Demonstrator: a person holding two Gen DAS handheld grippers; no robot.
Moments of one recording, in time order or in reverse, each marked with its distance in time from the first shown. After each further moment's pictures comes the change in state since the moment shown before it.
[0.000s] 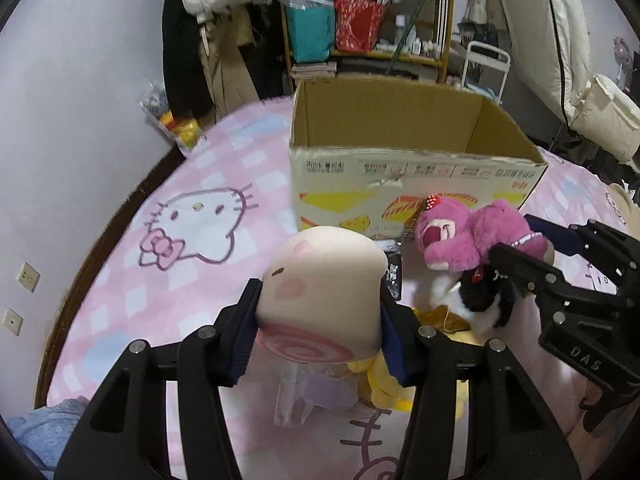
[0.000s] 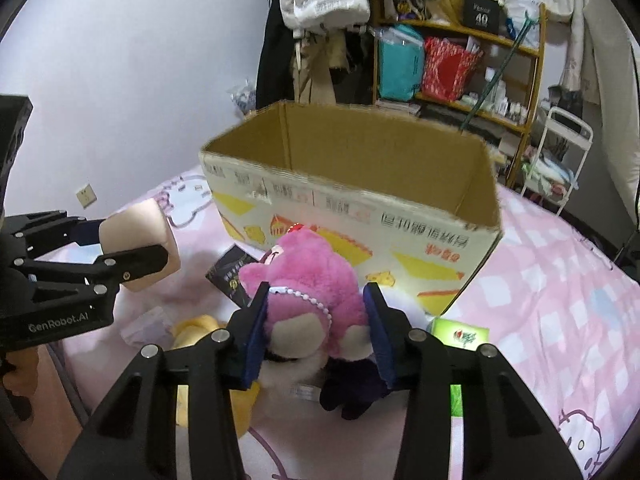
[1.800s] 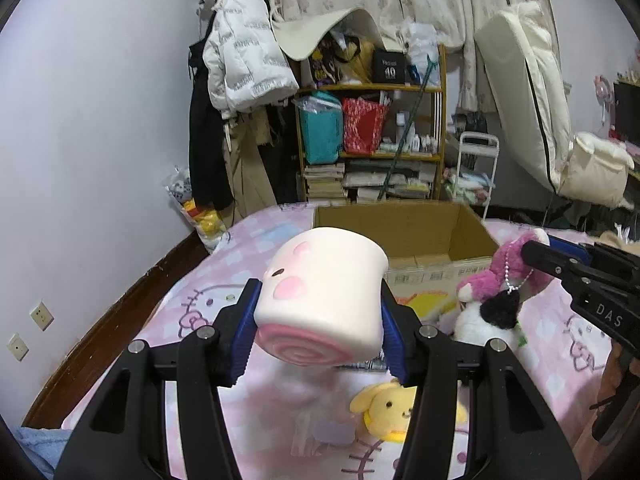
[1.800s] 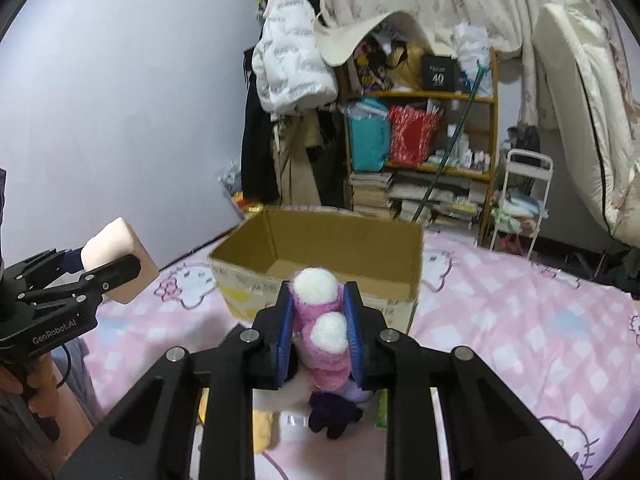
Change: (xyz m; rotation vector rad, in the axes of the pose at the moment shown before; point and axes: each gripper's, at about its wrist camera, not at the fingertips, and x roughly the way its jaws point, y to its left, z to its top) left arm -0.087 0.008 0.010 -0.017 -0.365 0.037; right arm -0.085 -0.016 0.019 0.096 -0.260 -0.044
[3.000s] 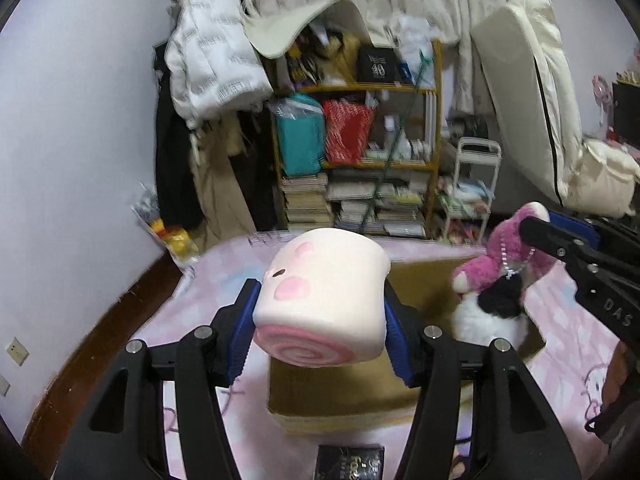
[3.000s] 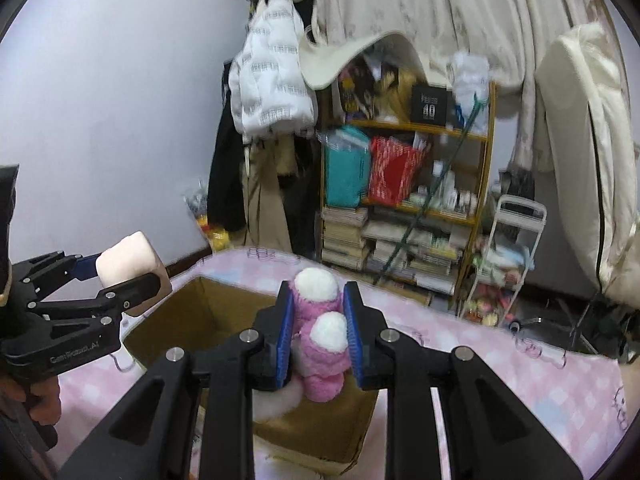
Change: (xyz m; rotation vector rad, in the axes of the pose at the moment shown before) left arm 0.128 -0.017 0.069 0.037 0.030 -0.070; right arm 0.092 -0.035 0.073 -0.075 -0.039 -0.093
